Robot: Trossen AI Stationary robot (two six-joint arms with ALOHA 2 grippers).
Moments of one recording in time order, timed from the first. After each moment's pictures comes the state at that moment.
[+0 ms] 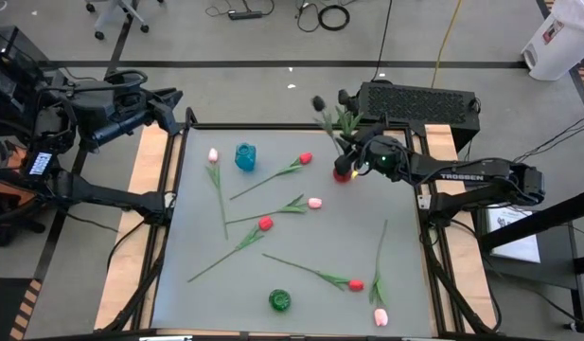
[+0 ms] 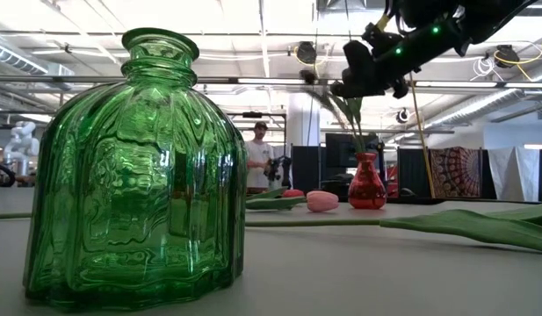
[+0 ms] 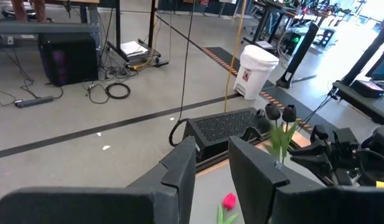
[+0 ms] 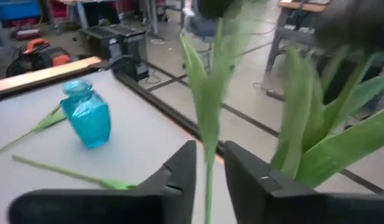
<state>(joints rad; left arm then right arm) 0.26 1.02 1.80 -1.11 -0.58 -0.44 -0.31 1.16 0.68 0.18 0.43 0.15</state>
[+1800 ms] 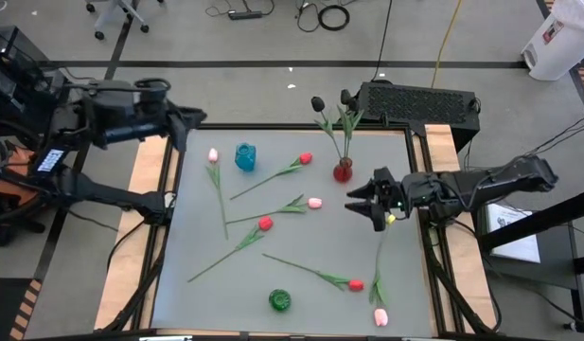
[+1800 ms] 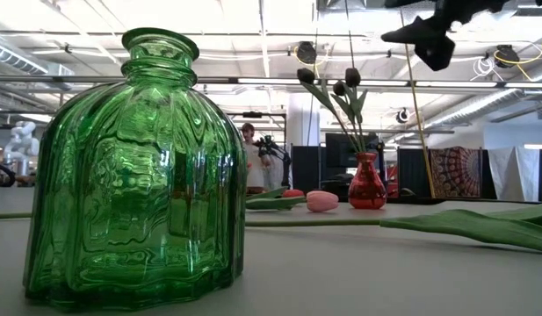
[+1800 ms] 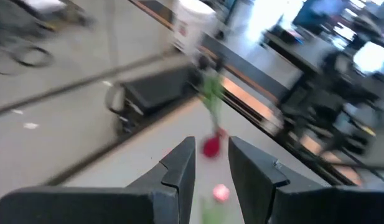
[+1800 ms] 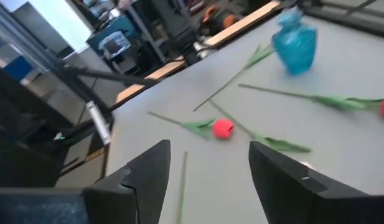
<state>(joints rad) 0.25 1.09 1.80 -1.11 -0.21 -0.44 0.19 0.83 0.68 -0.17 0.21 0.64</state>
